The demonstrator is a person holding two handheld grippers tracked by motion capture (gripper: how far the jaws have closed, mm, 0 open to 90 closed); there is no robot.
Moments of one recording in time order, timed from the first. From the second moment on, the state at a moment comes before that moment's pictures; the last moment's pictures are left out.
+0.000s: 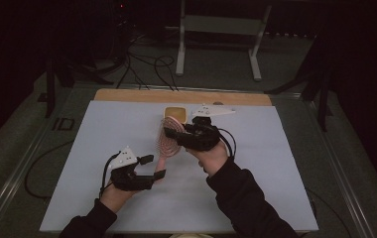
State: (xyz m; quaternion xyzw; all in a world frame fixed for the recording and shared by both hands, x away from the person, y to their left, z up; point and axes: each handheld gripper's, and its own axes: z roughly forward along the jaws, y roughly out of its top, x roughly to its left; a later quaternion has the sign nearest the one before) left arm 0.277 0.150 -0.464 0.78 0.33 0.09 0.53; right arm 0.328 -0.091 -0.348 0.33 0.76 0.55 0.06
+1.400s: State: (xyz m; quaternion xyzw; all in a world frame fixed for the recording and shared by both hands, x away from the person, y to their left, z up) left arm 0.261 0.188 -0.477 0.81 0.28 0.09 0.51; right arm 0.346 -0.111 -0.326 0.32 0.76 0.56 0.11
